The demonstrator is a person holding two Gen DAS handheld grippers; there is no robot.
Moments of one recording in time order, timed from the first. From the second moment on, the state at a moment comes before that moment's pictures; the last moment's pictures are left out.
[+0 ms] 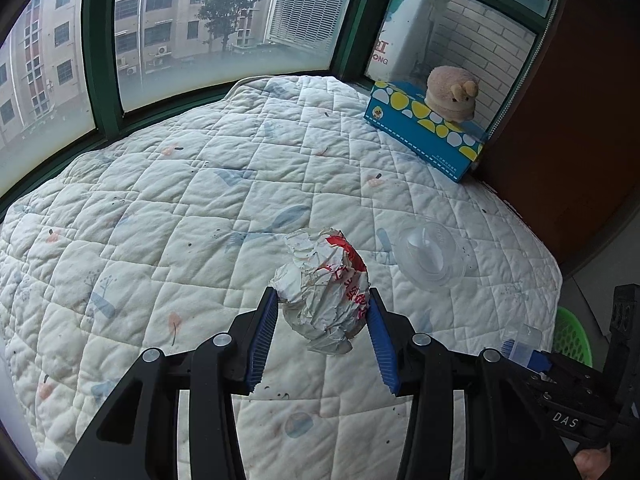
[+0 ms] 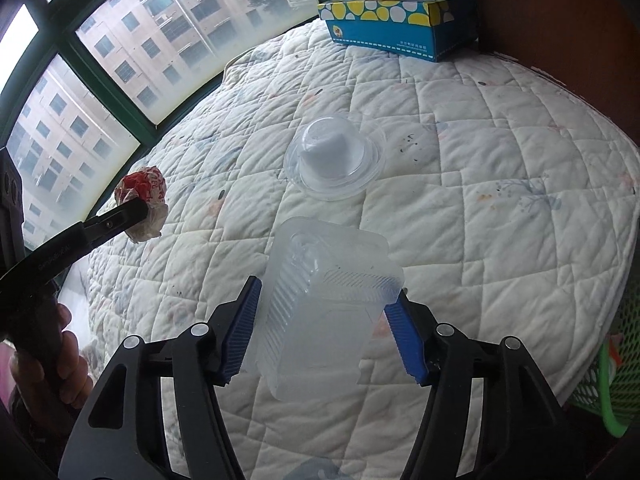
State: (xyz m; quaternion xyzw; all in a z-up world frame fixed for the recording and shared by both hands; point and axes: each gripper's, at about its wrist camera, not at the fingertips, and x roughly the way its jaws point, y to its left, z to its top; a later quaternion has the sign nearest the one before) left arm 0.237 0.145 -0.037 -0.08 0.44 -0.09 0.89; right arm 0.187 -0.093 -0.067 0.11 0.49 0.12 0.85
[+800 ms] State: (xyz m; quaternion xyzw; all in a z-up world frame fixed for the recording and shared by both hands) left arm 0.177 -0.046 -0.015 -0.04 0.44 -0.23 0.87; right arm 0.109 -0.267 -0.035 0.11 0.44 0.03 0.89
